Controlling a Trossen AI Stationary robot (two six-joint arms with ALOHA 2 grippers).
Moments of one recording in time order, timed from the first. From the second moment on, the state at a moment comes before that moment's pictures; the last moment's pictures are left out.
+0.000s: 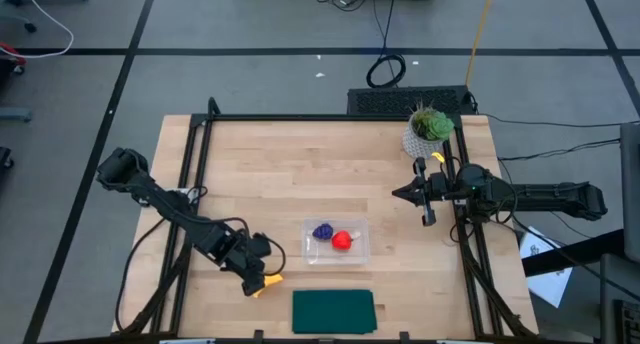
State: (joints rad) left arm -0.60 1.49 0.94 -0.66 -0.03 -1.06; right arm -0.14 0.44 0.10 0.39 -0.23 0.00
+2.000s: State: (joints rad) left arm -0.54 1.71 0.94 -0.60 0.09 -0.90; right arm -0.14 0.44 0.10 0.39 -0.23 -0.01
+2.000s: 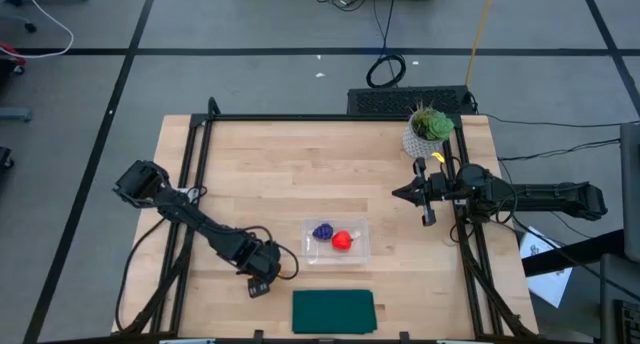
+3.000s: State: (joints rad) left arm -0.51 1.65 1.01 -0.66 0.15 -0.74; right arm -0.14 0.44 0.10 0.39 -0.23 -0.01
